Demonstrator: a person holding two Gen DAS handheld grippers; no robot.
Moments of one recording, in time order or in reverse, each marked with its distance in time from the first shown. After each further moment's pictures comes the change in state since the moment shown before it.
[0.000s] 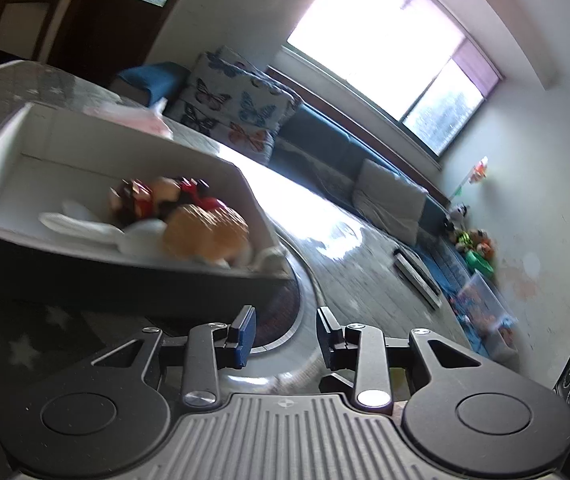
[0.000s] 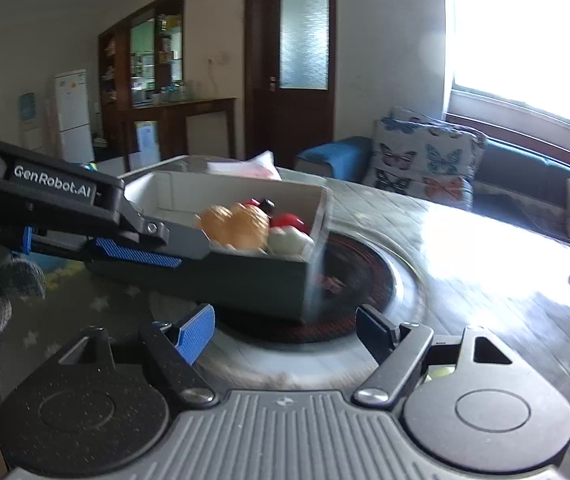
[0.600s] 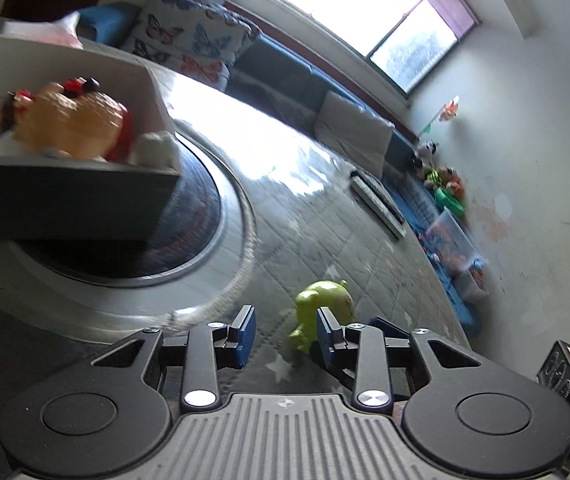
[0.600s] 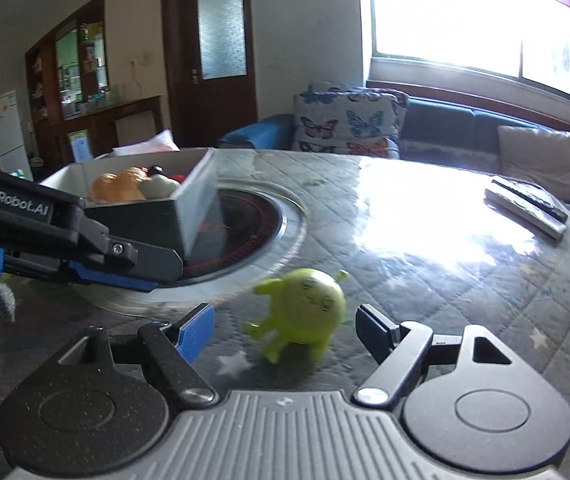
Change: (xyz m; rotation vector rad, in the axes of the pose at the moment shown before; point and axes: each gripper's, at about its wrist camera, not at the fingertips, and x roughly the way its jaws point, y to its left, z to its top) left arm 0.073 -0.048 -0.033 0.027 0.205 -0.105; right arm -0.022 -0.076 -0.051 0.168 0.044 -0.149
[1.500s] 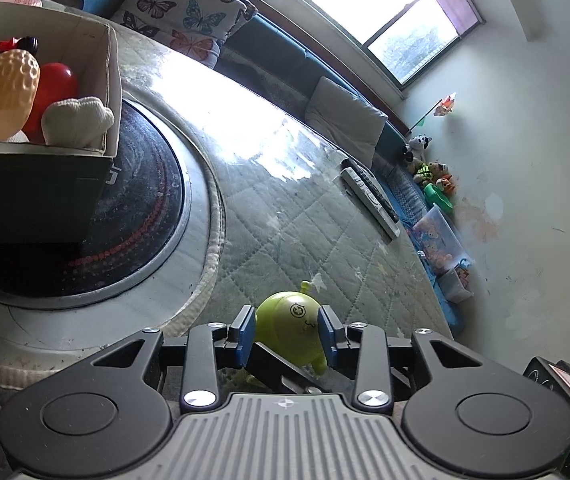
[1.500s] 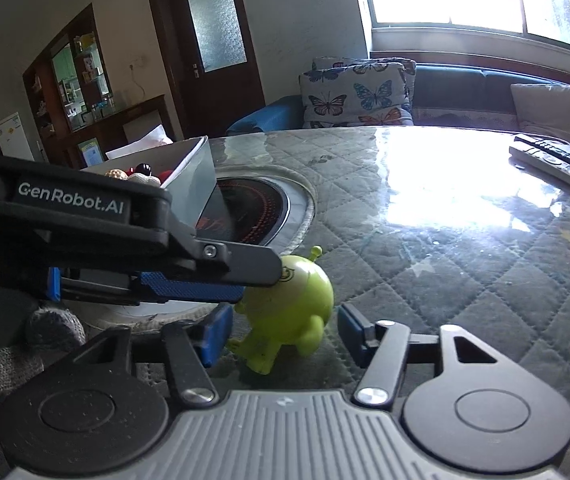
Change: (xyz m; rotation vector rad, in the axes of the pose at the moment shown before) left arm 0.053 -0.001 0.018 -0.048 0.040 -0.054; right arm 0.039 -0.012 0.006 0.094 0.049 0.098
